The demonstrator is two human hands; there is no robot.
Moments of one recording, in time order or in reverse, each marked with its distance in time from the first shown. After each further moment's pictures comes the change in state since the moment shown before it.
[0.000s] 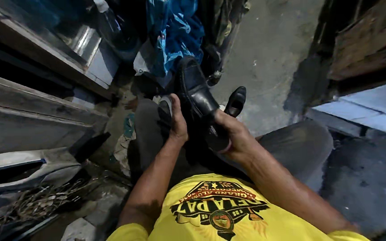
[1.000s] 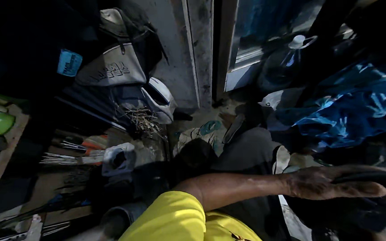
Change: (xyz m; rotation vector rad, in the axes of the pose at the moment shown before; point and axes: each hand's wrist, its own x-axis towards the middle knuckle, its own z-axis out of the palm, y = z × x) left_hand -0.014 0.057 0.014 0.273 -0.284 0.282; right_hand 0.017 -0.002 -0.096 -0.250 -0.487 -0.154
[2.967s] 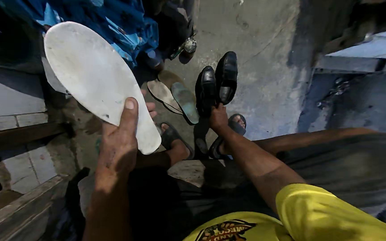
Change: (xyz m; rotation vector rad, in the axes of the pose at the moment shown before) left_hand 0.158 -0.118 -0.062 0.137 -0.017 -0.597; right_hand 0.081 0.223 -0.212 -1.079 0.908 1.082
